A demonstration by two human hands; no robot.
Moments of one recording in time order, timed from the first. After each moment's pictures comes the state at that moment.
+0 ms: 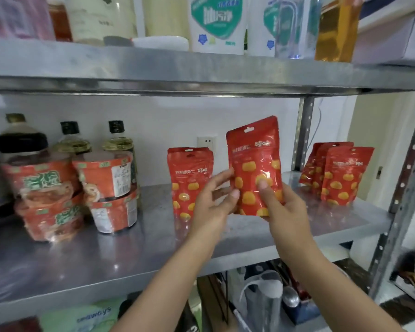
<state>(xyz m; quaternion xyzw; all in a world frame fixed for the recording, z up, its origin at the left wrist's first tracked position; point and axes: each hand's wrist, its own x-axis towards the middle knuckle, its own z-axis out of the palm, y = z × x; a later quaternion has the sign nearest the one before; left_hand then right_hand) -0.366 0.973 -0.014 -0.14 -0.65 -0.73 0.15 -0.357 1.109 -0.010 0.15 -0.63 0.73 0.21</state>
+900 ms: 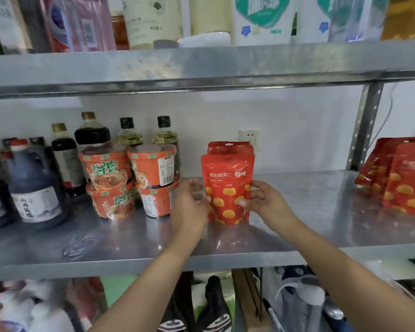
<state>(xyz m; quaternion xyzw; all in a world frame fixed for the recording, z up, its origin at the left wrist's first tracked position) -0.382 0.875 -0.045 0.11 -0.78 -0.50 0.36 -0.440 1.054 -0.037 0.22 -0.73 0.65 -0.02</state>
